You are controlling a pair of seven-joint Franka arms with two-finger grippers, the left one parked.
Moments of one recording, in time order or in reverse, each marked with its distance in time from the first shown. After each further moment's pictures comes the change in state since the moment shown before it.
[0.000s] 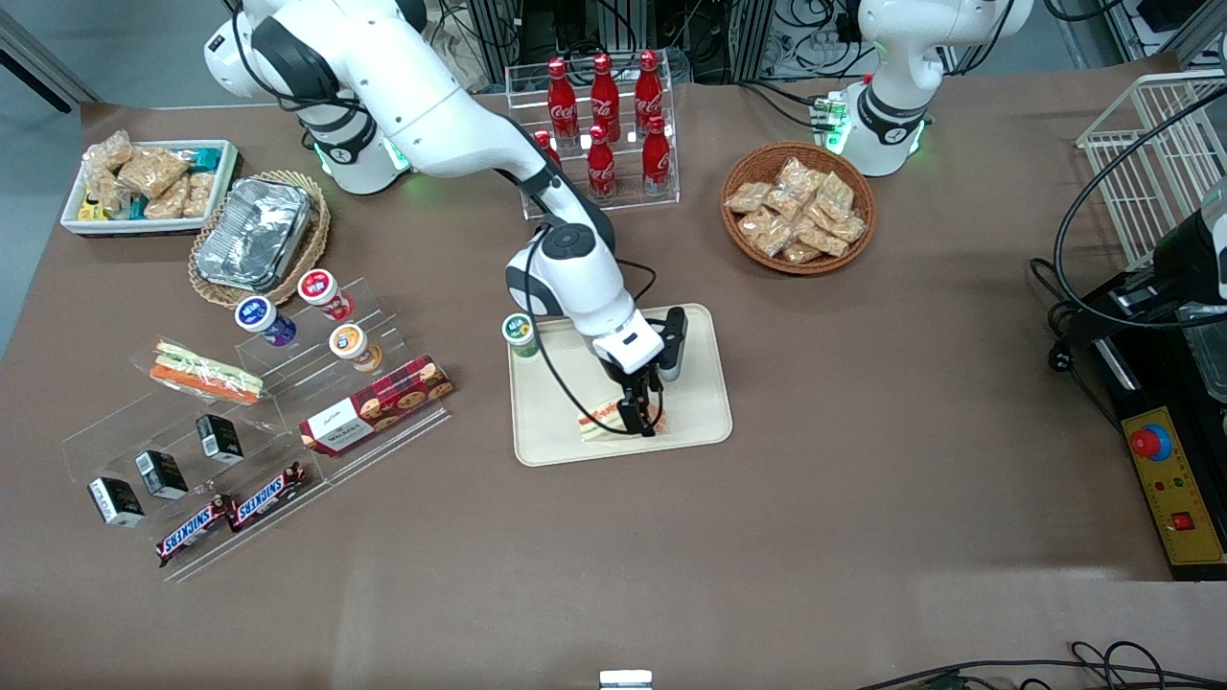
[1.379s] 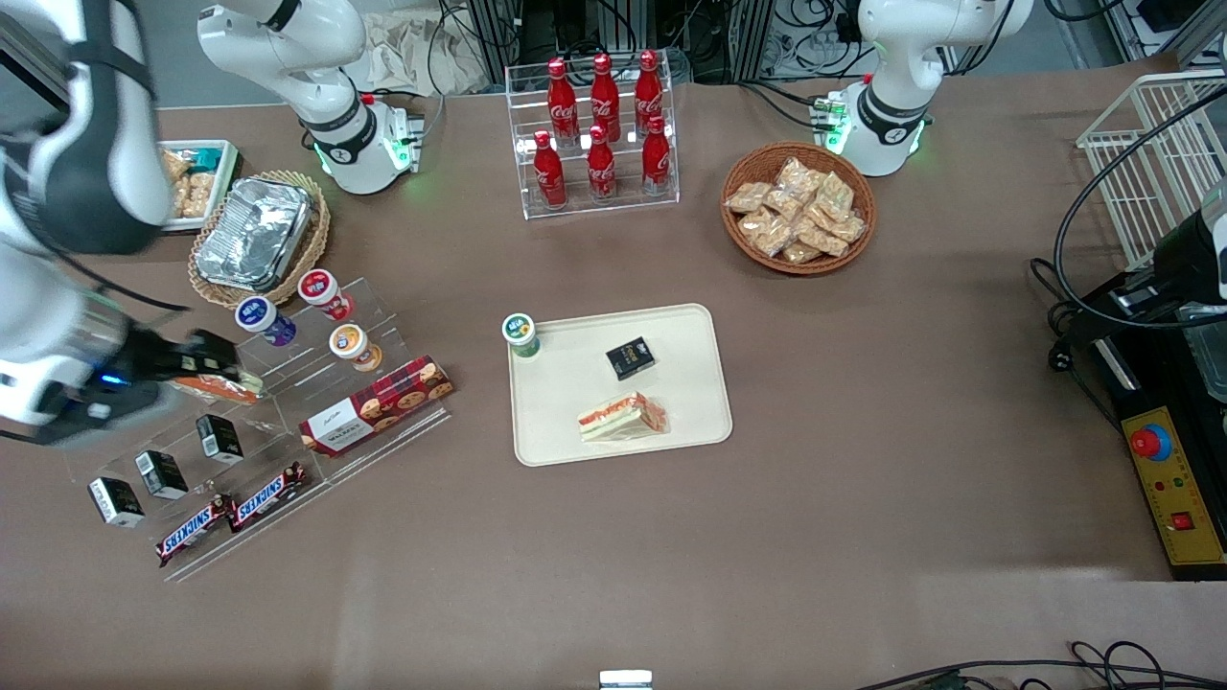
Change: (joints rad) arm -0.798 -0.644 -0.012 -0.078 0.159 -1.088 0.079
